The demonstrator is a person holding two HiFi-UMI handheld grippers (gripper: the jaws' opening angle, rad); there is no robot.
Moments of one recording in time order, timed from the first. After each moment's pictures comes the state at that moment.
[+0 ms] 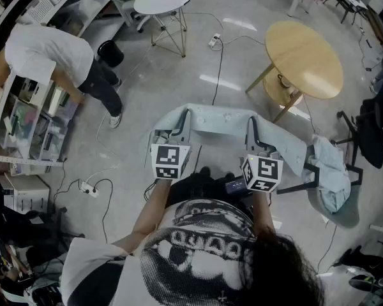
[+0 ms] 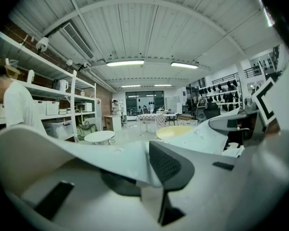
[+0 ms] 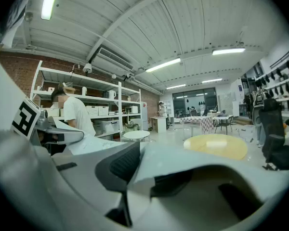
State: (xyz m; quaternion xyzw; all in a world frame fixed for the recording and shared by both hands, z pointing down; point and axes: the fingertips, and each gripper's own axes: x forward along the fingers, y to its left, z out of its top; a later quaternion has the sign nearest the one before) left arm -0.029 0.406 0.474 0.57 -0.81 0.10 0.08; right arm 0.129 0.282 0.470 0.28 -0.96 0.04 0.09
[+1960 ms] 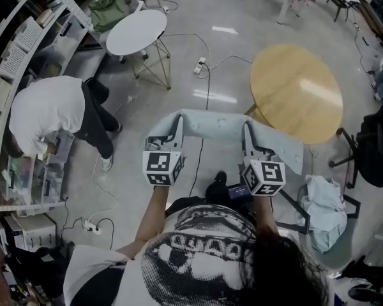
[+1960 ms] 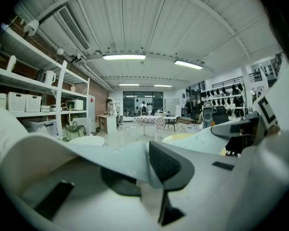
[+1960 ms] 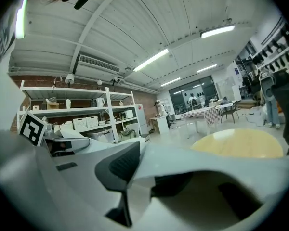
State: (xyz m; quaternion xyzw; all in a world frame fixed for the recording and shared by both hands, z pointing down) left arm -0.154 0.139 0.468 0.58 -0.80 0.08 0.08; right arm 0.015 0.023 0.476 0.26 -0.96 0.13 0.05
